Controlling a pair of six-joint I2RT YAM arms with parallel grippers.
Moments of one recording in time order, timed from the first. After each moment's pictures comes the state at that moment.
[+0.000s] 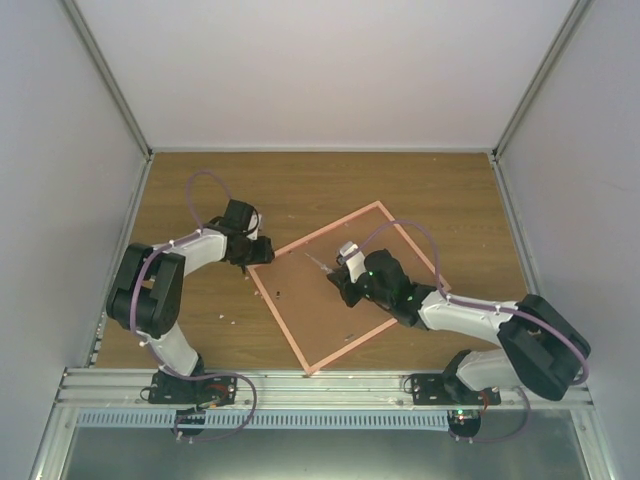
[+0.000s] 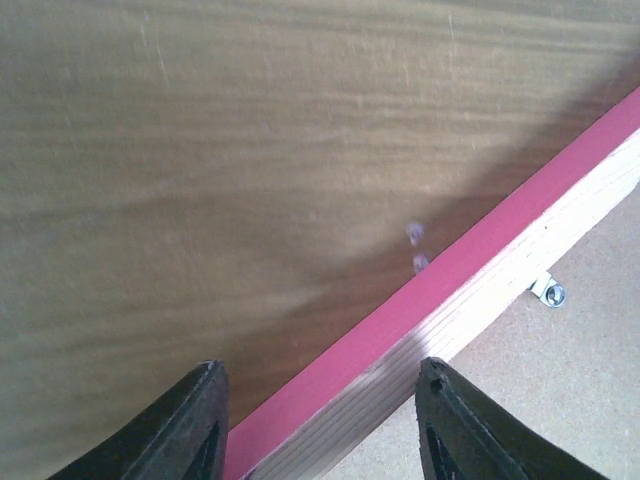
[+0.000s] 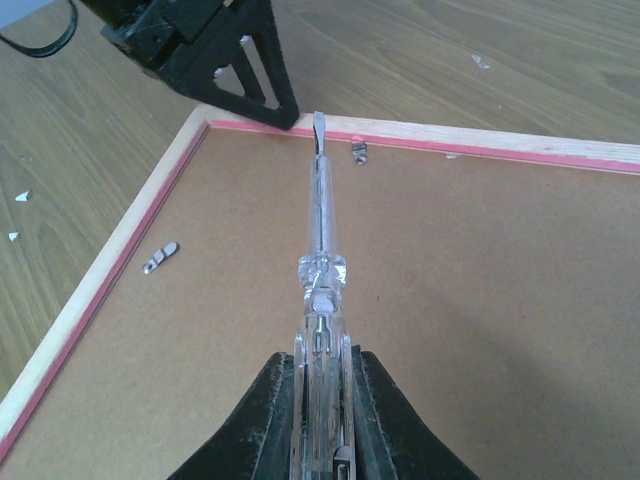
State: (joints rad) left arm -0.27 1.72 0.96 -0.38 0.21 -0.31; right arm 0.80 1.32 0.50 0.29 -0.12 0.10
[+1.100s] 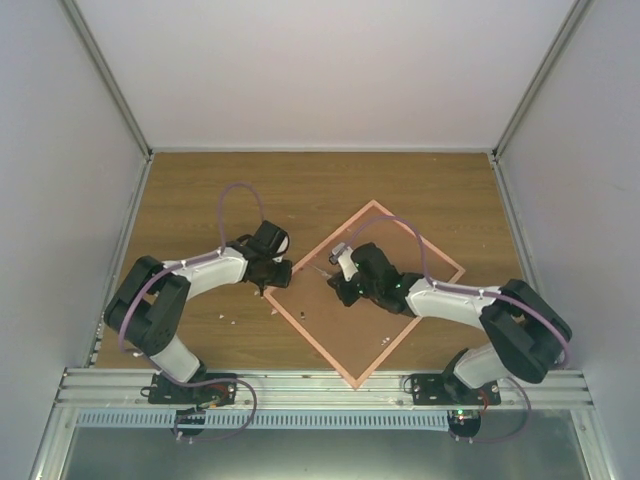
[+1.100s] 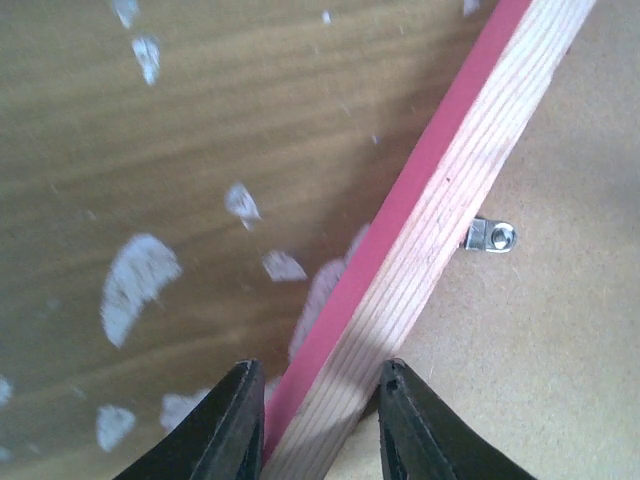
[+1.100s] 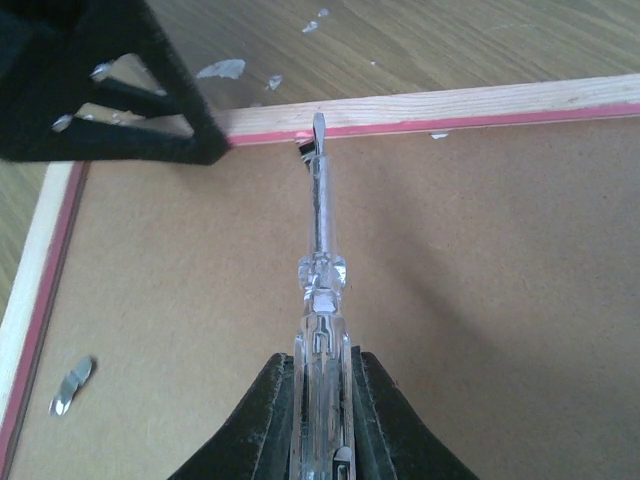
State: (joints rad) left arm -0.53 1.62 0.87 -0.40 0.08 -0.37; right arm 0.78 1.44 0.61 0.09 -0.12 0.11
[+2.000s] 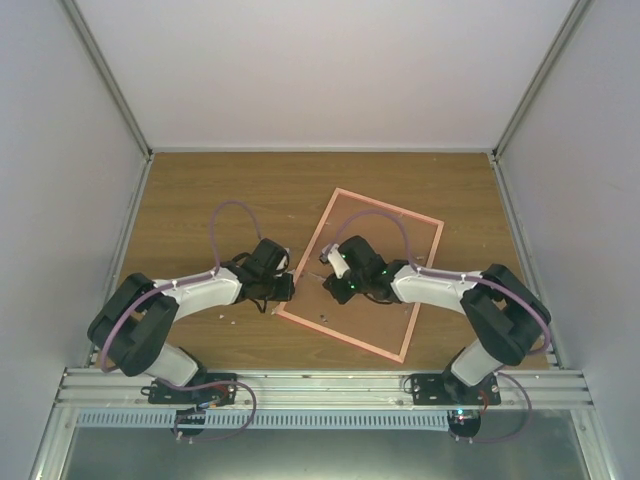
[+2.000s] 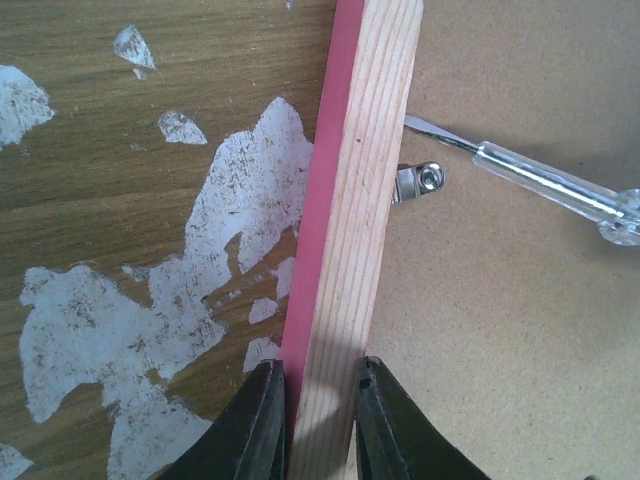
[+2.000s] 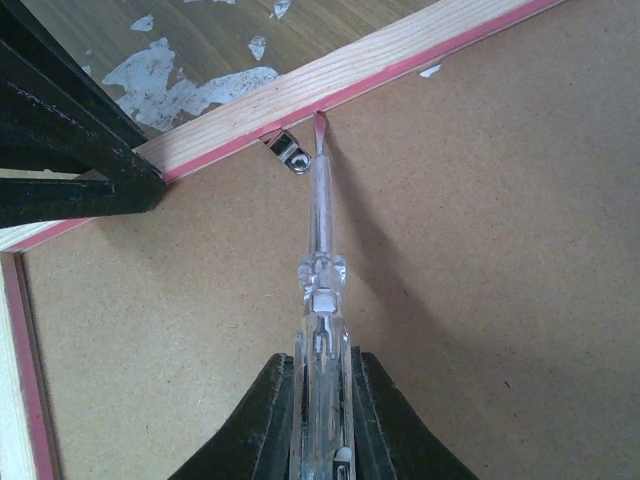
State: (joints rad) left arm -0.62 1.48 0.67 -0.26 0.14 -0.54; right arm 0.78 1.58 0.77 -0.10 -0.17 0.09
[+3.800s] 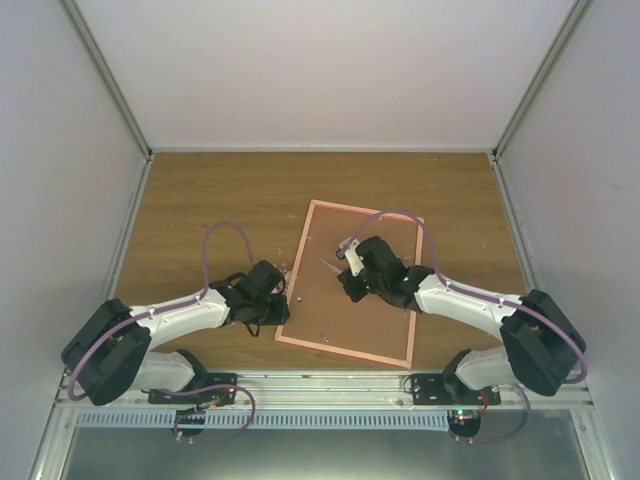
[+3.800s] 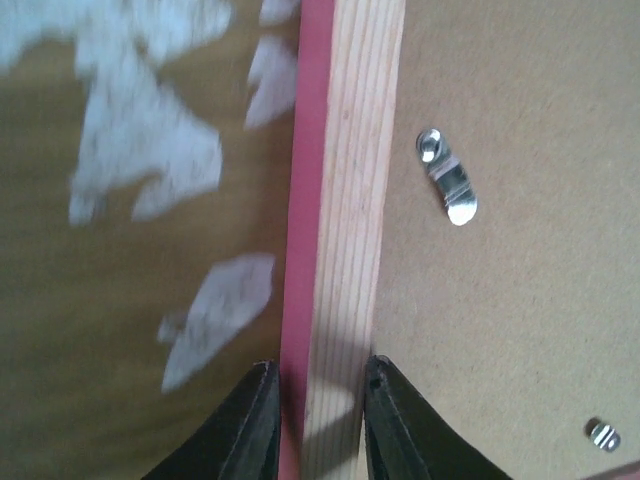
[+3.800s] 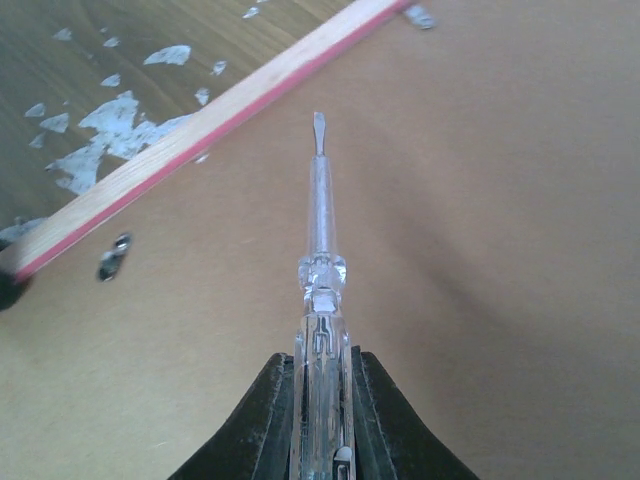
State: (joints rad) left arm -0.72 1.31 0.55 -0.34 0.13 -0.70; right arm 0.77 1.36 0.70 -0.15 -0.06 0.09
